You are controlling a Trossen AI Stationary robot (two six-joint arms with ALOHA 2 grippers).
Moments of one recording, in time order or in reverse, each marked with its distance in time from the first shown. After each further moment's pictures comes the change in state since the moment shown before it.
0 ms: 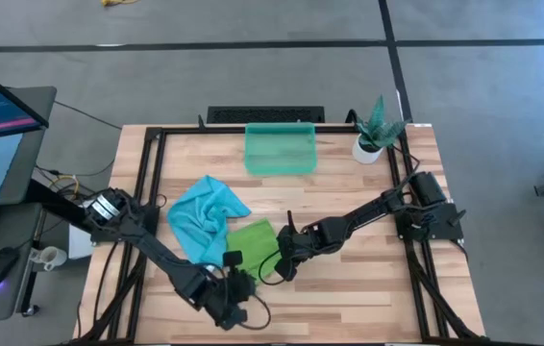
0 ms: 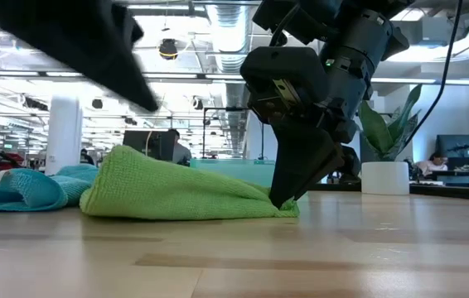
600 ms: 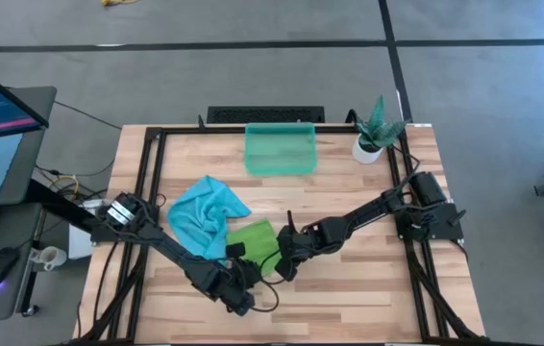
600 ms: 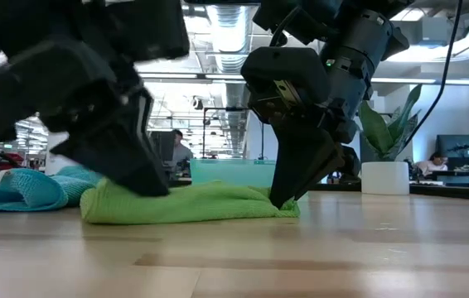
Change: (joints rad) left arm 0.089 0.110 -0.060 0.027 0.052 -0.067; right arm 0.000 0.000 0.000 -0.003 0.000 -0.009
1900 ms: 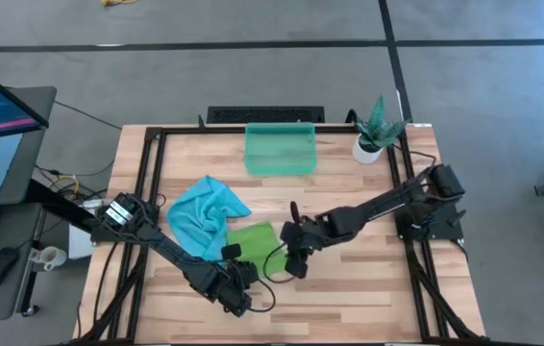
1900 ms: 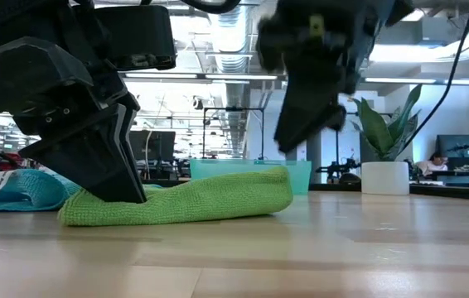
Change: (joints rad) left arm -0.015 -0.002 0.000 -0.090 0.076 -0.087; right arm 0.004 -0.164 -0.001 -0.093 -0.004 -0.297
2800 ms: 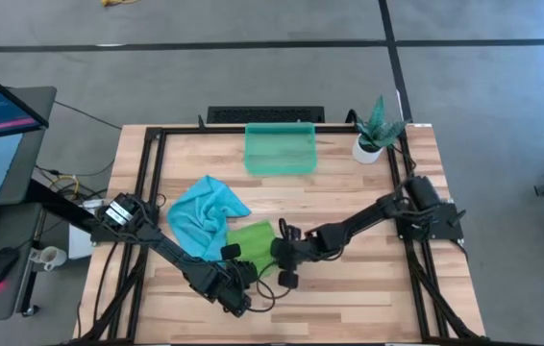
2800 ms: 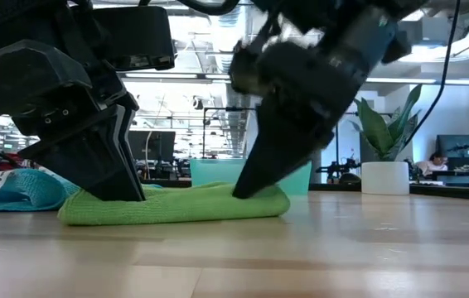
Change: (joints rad) left arm -0.001 0.001 -0.001 -0.005 -0.009 -0.003; right arm 0.032 0.214 0.005 0.265 0.111 -0.172
